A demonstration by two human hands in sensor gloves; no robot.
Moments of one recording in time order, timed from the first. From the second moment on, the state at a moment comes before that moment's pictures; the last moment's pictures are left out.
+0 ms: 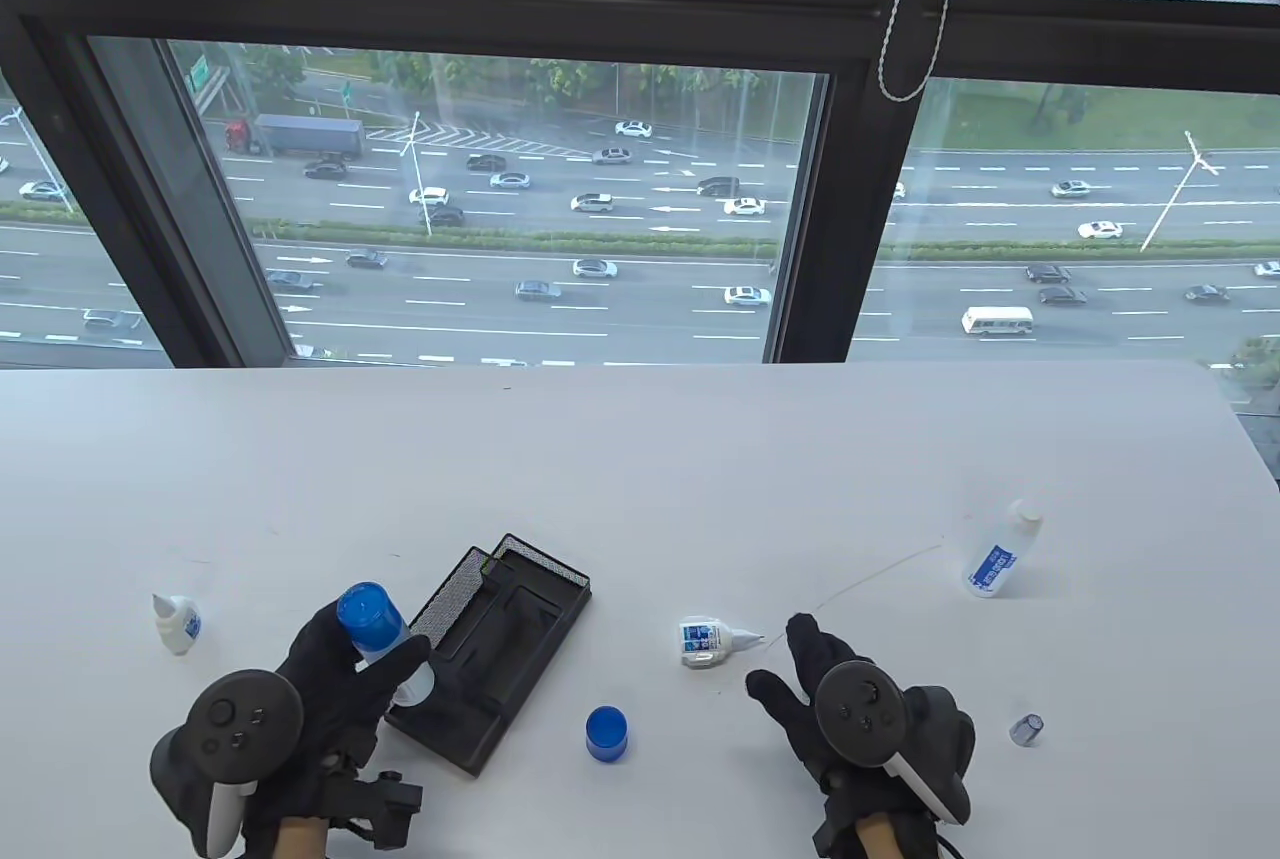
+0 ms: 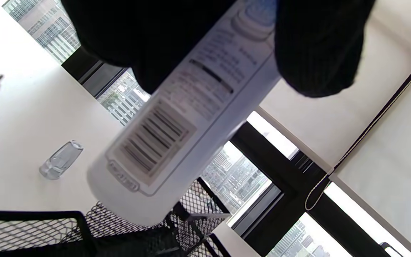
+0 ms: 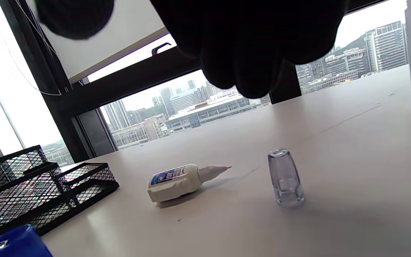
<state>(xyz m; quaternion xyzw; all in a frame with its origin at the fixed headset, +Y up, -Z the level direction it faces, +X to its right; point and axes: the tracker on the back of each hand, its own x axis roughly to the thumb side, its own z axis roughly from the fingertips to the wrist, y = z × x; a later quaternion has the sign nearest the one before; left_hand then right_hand) -0.275 -0.684 -0.250 0.12 0.07 0.37 0.92 0.168 -0.692 -0.269 0.05 -0.03 0.98 0.18</state>
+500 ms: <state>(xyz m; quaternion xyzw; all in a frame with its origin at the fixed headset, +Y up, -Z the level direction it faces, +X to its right) -0.277 -0.717 -0.264 0.04 0.08 0.35 0.93 0.162 -0.696 -0.268 0.06 -0.02 0.98 0.17</state>
